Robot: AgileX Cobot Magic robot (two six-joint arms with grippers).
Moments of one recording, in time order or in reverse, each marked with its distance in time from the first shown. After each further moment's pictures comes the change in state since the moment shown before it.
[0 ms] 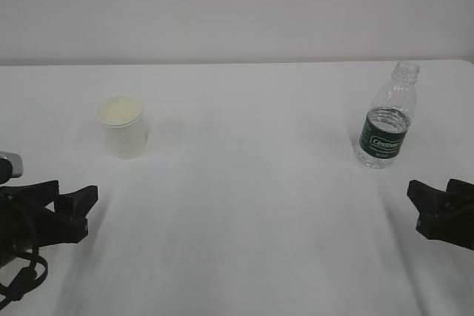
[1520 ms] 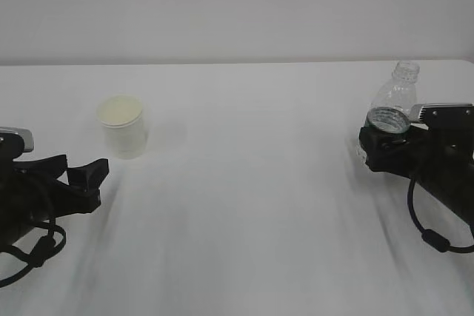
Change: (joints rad) left arm -0.002 0.020 -0.097 -0.019 -0.003 0.000; right arm 0.000 0.349 -0.477 -0.007 -0.006 -0.021
